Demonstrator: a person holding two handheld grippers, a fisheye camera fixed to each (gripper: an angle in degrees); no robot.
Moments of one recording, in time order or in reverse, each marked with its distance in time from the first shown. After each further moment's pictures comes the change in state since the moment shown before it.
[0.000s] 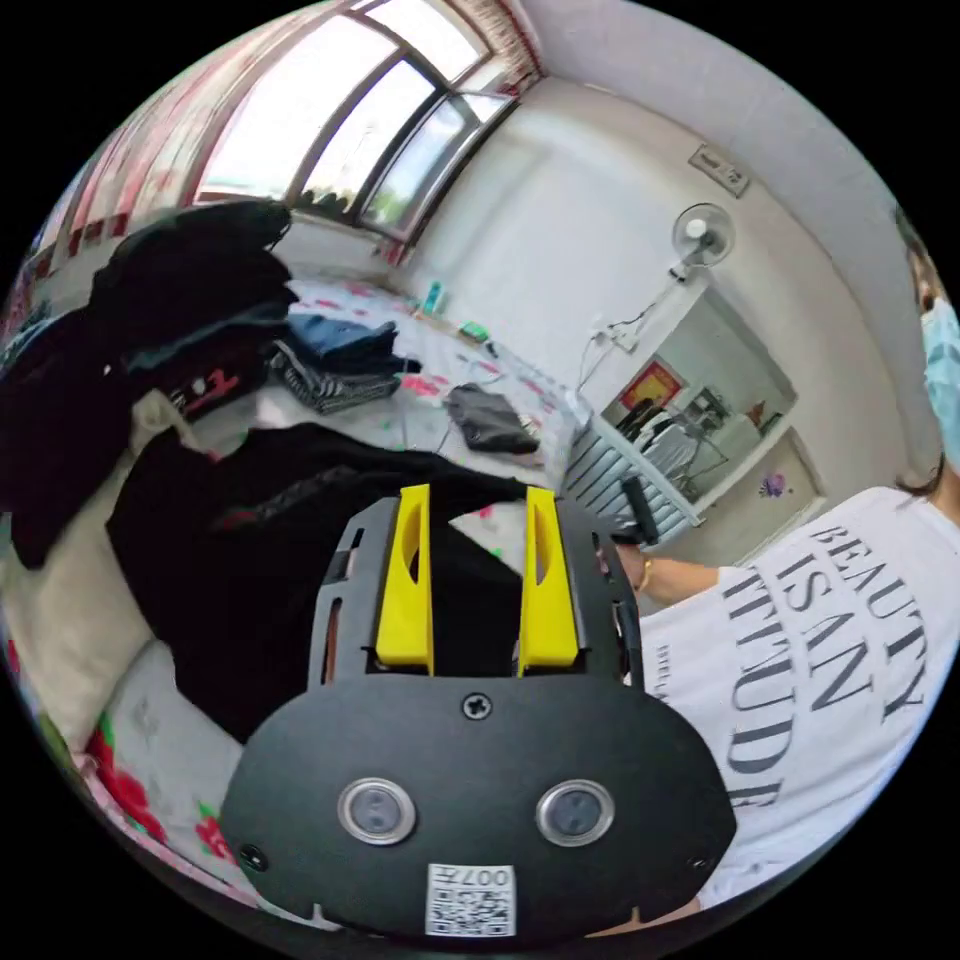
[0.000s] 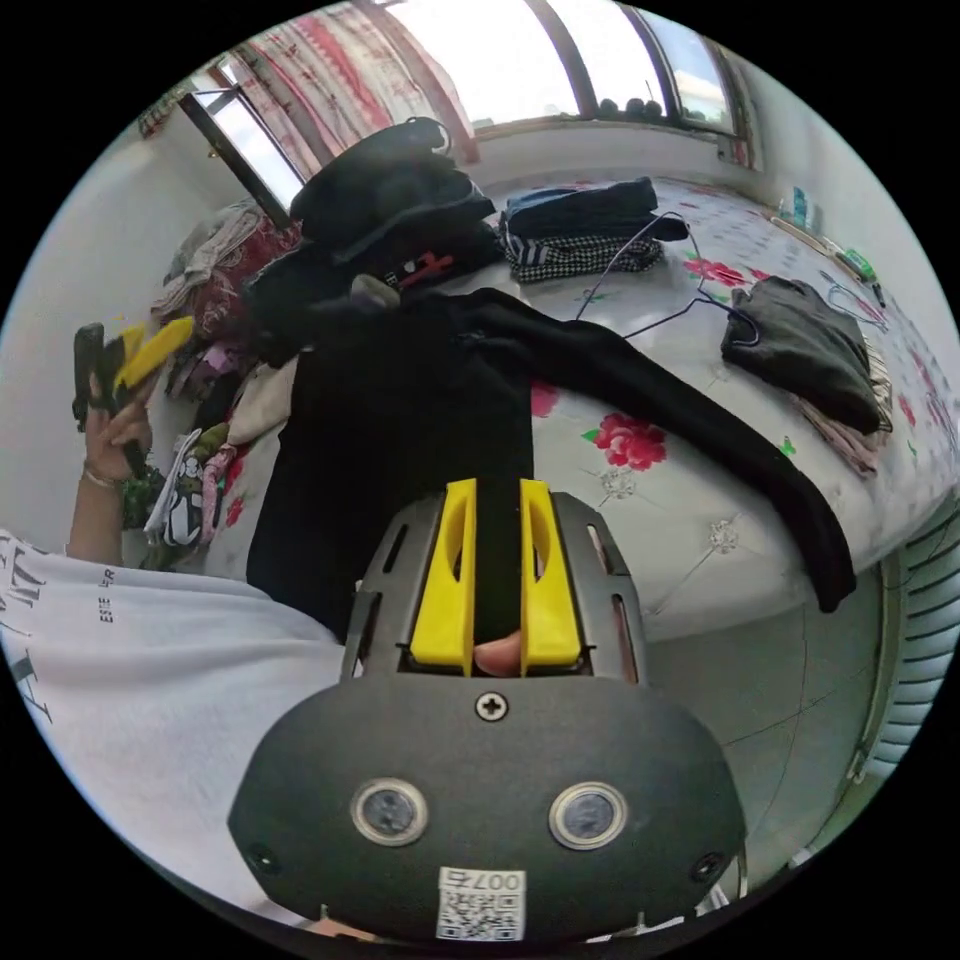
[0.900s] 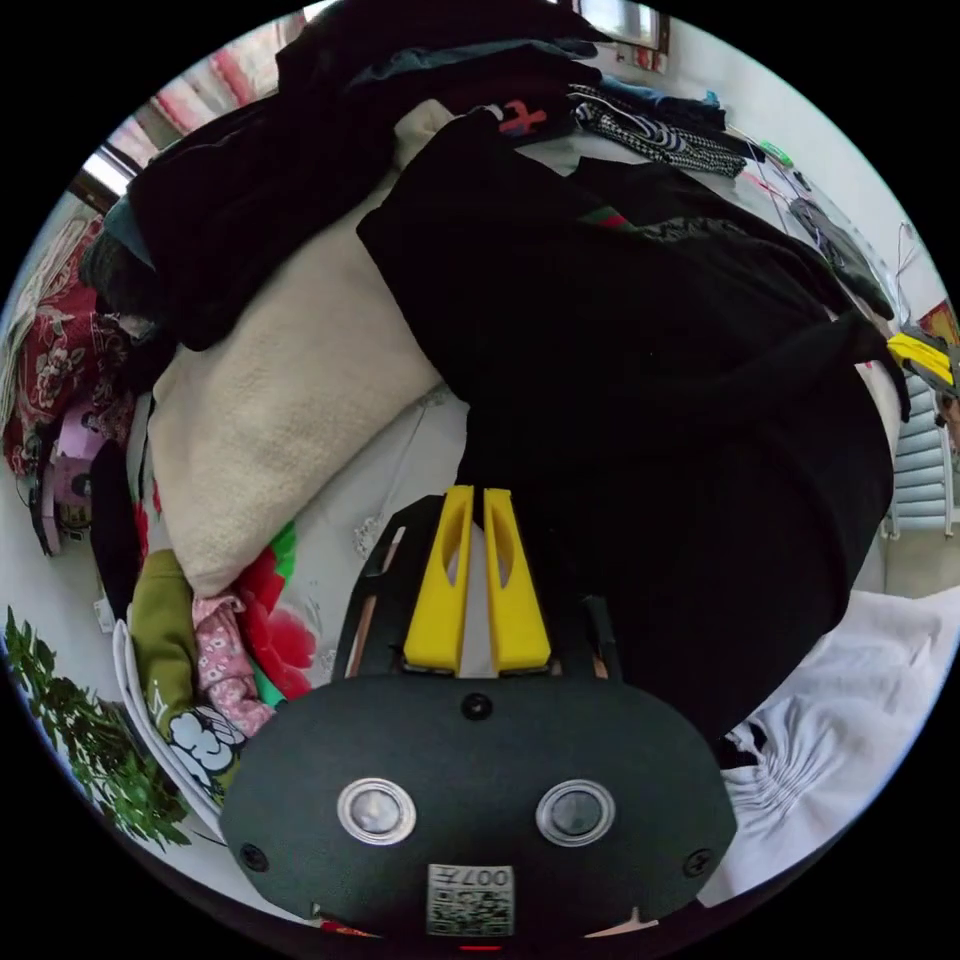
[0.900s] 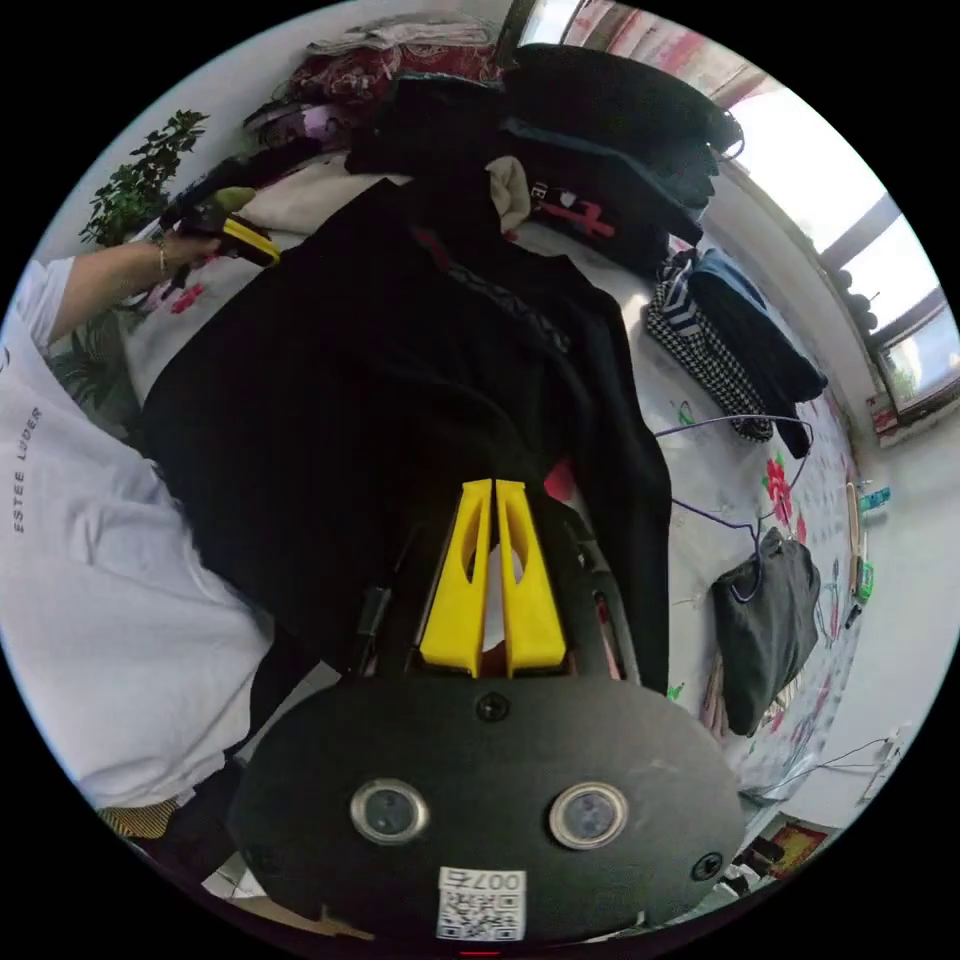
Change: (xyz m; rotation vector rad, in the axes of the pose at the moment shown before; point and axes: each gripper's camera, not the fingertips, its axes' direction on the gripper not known) left arm -0.182 0.051 0.144 -0.582 -0.826 -0.242; right arm -0.065 -0.115 0.076 -0.226 0.210 -0.718
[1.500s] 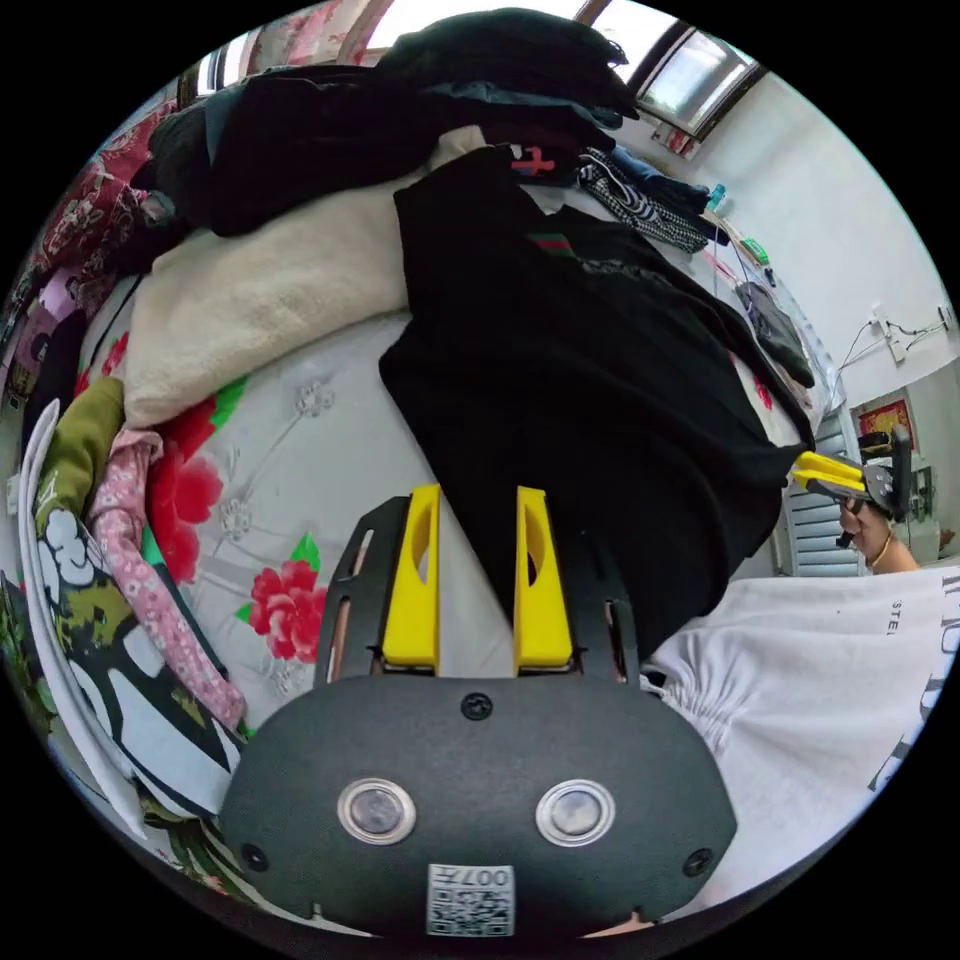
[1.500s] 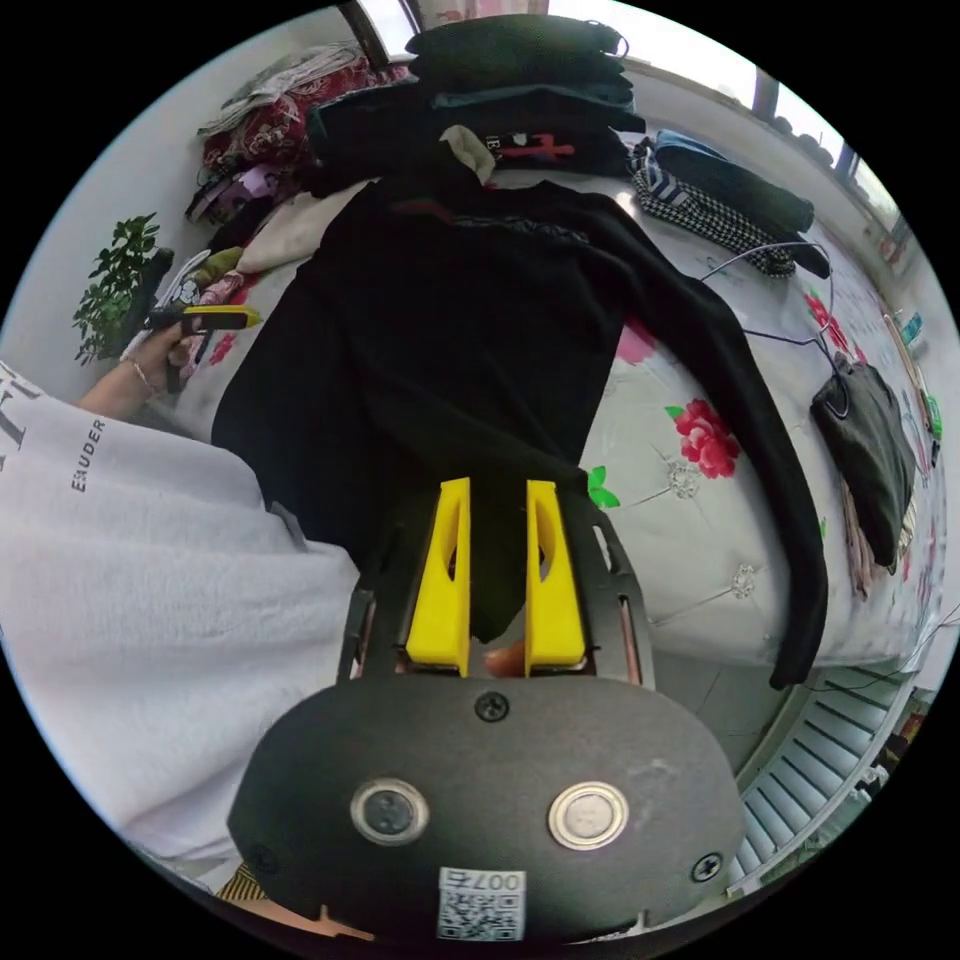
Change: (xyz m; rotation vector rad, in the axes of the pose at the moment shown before) left arm 0.006 0.084 -0.025 0.098 0.282 -0.184; right arm -0.004 0.064 0.016 -0.074 -0.215 0.336
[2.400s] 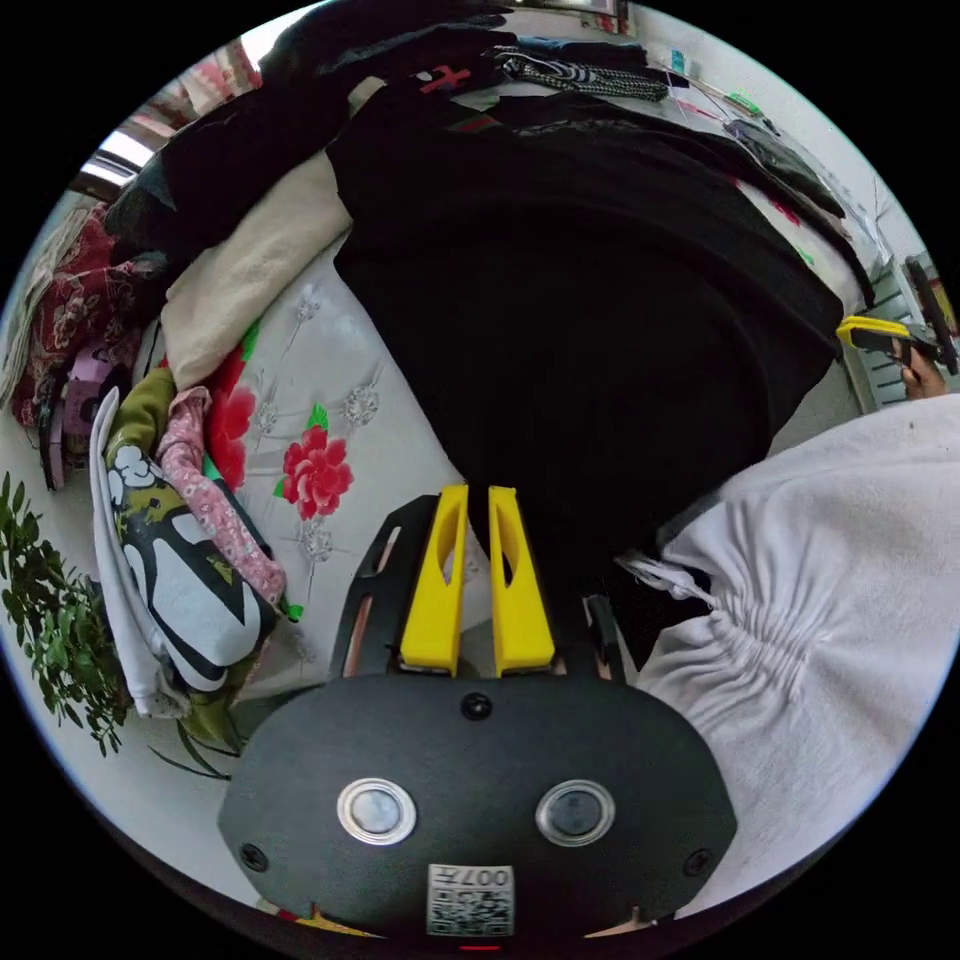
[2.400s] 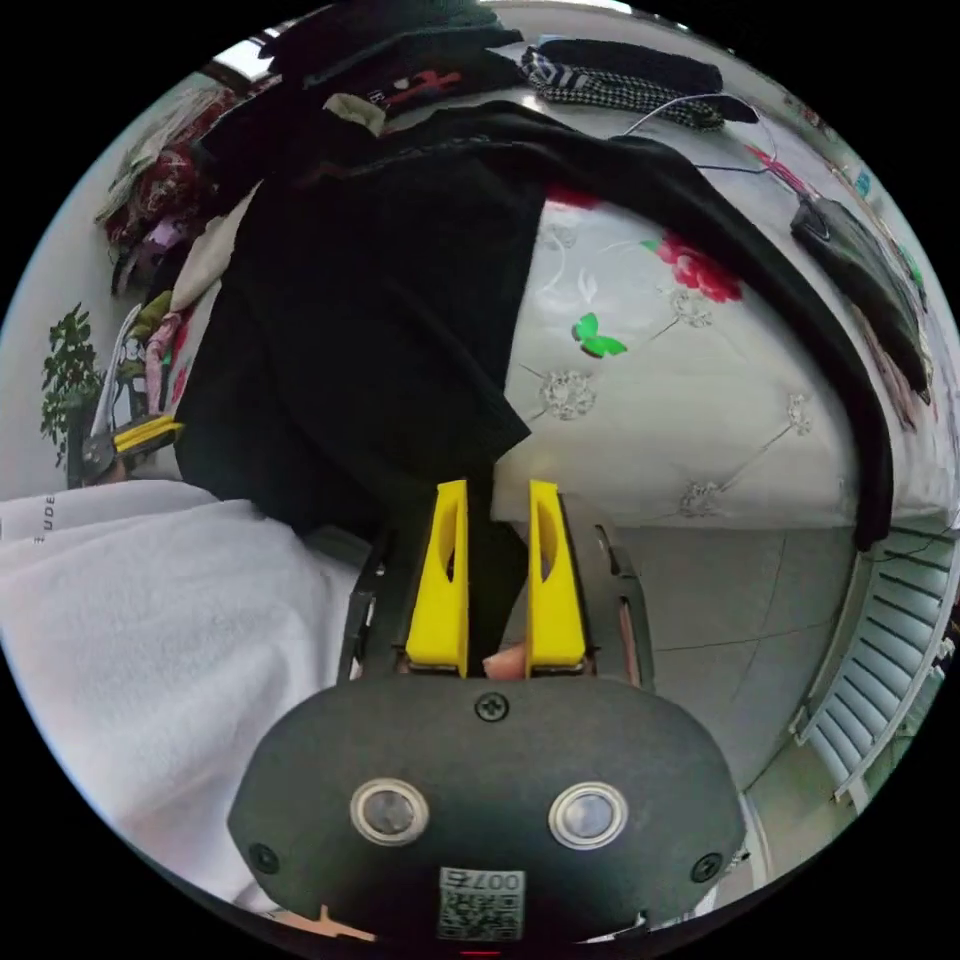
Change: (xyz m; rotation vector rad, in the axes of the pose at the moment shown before) left arm 0.054 0.123 0.001 -0.219 -0.311 0.211; right arm 0.077 0.063 0.027 -0.077 -0.079 0.305
